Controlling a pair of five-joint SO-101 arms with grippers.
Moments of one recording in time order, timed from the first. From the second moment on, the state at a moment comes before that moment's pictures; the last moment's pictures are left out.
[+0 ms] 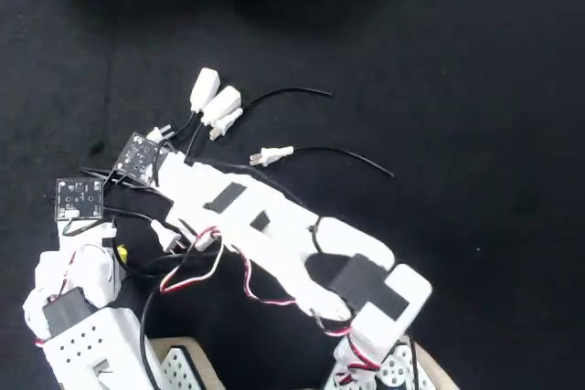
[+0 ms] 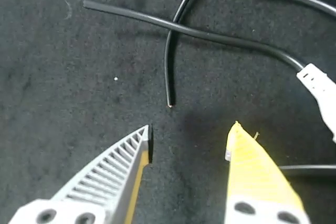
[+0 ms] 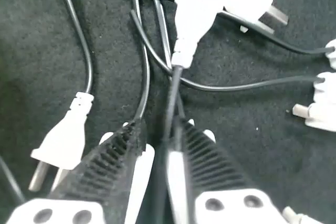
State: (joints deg) left arm -38.0 -89.0 89.9 62.5 -30.3; right arm -48.8 11.6 30.7 24.5 17.9
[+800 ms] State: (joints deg) left arm -37.0 -89.0 91.9 62.1 -32.0; right arm -42.6 -19.2 26.8 55.3 30.3
